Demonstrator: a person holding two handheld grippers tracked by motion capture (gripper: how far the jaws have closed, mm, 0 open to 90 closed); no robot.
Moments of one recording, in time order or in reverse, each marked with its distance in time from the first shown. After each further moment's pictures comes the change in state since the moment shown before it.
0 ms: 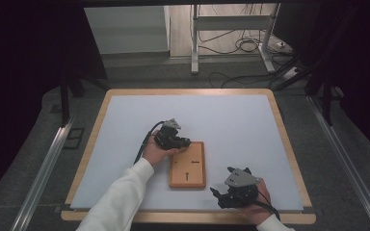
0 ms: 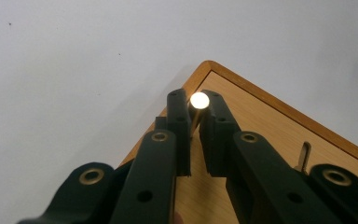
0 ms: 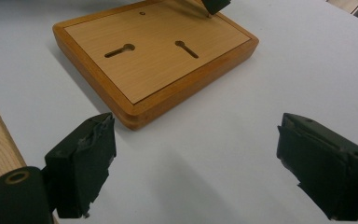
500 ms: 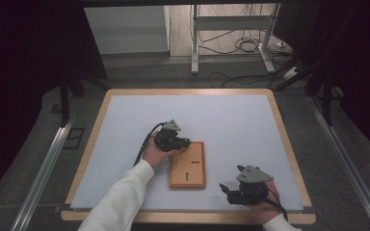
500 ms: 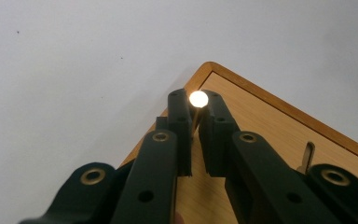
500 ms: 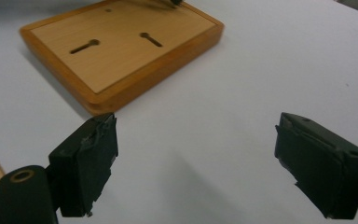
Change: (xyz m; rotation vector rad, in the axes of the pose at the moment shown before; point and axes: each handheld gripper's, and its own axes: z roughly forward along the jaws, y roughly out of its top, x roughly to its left) left arm -0.005 -0.004 0.000 -0.021 0.036 0.038; right arm -0.019 -0.012 -0.011 -0.010 -0.029 0.070
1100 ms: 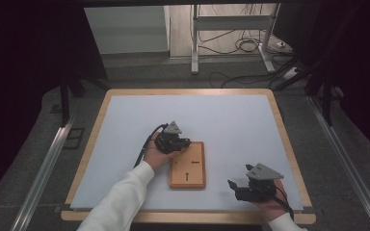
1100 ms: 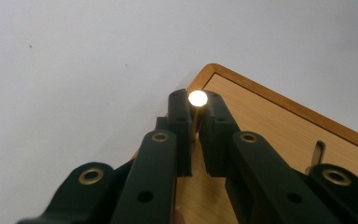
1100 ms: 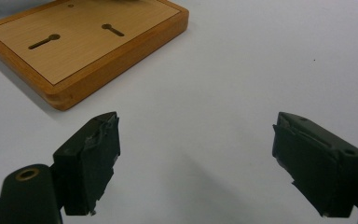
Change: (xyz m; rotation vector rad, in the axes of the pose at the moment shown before) left arm -0.006 -0.004 0.001 -0.032 0.048 0.059; right arm -0.025 -0.016 -0.005 -0.002 -0.046 0.099
